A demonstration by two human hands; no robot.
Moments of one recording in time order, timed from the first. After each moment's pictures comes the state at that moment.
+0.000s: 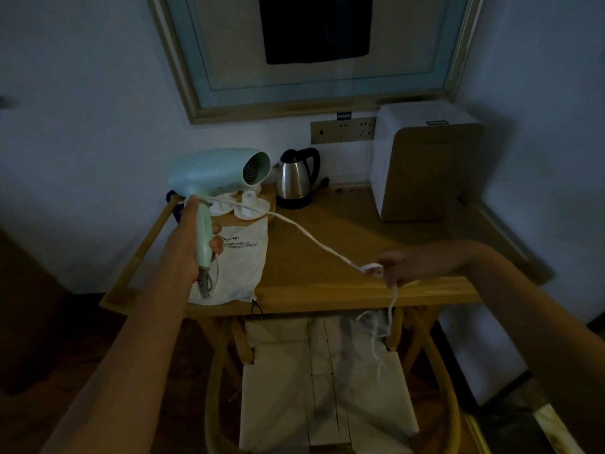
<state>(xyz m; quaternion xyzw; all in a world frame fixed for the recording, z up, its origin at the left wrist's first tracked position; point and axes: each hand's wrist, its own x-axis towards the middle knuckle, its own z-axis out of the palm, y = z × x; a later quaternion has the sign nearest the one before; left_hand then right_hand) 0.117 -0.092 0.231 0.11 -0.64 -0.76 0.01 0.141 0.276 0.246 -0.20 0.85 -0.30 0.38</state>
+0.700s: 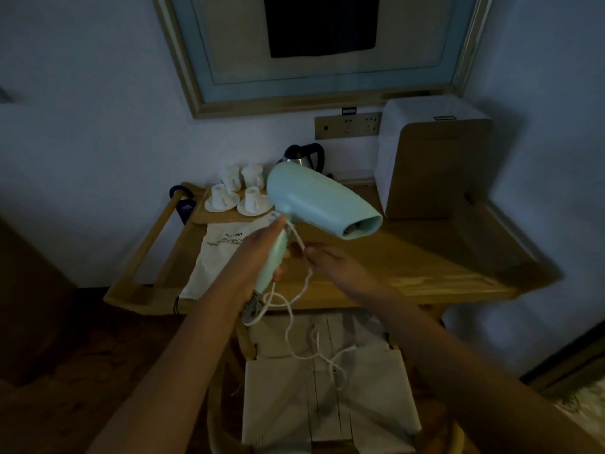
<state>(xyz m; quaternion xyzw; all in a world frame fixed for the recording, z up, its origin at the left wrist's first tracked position) 0.139 -0.009 0.220 0.06 -0.70 -0.71 -0.09 0.155 0.155 0.202 -0.16 0.75 -0.63 0.13</state>
